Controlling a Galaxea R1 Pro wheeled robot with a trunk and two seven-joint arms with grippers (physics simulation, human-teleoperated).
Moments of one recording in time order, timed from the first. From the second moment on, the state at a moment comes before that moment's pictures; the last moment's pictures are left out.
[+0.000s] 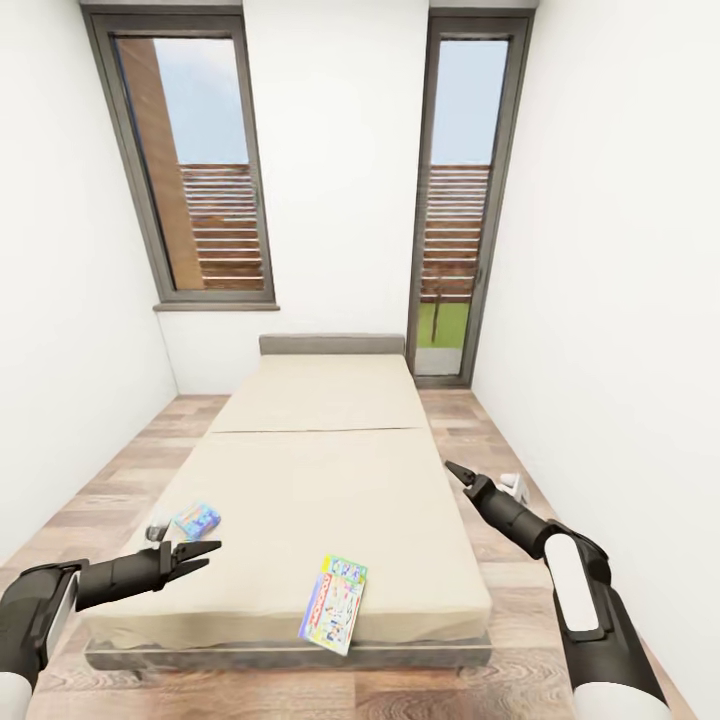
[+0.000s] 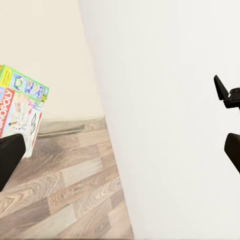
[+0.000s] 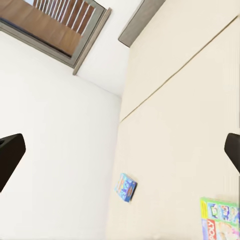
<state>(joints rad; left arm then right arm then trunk) -0.53 0.28 0.45 -0.80 -0.15 0.86 -1.40 -0.46 0.07 -0.34 -1.24 -0.64 0.73 0.34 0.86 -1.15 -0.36</state>
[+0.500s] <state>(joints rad) -0.53 0.27 0.45 -0.80 -0.15 0.84 -1.39 -0.46 0.07 -0.34 -1.23 -0.65 0.73 0.34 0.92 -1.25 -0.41</state>
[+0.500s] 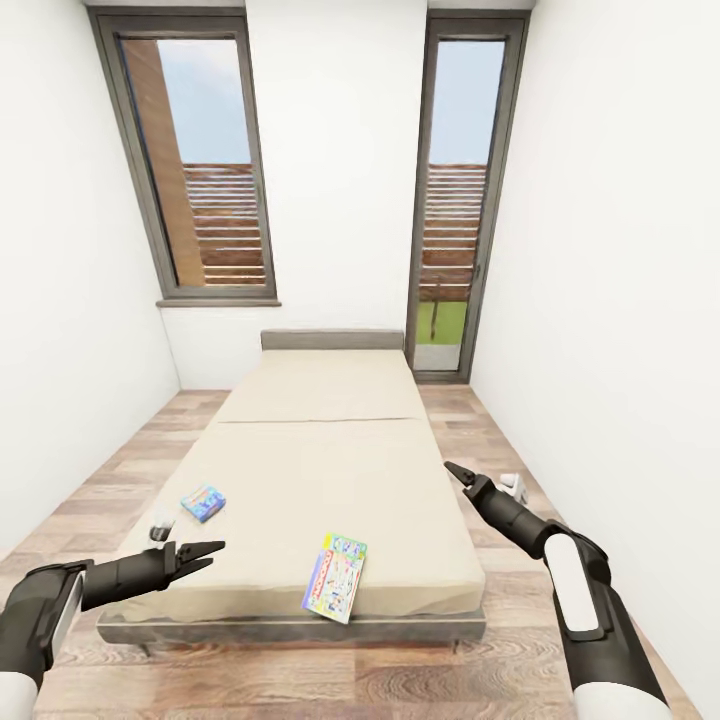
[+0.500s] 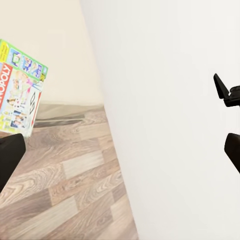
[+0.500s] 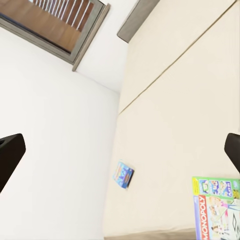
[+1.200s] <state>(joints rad) -0.53 0.27 0.45 -0.80 -0.15 0.84 -1.39 -0.46 0.07 -0.34 -1.24 -0.65 0.73 0.35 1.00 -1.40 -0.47</state>
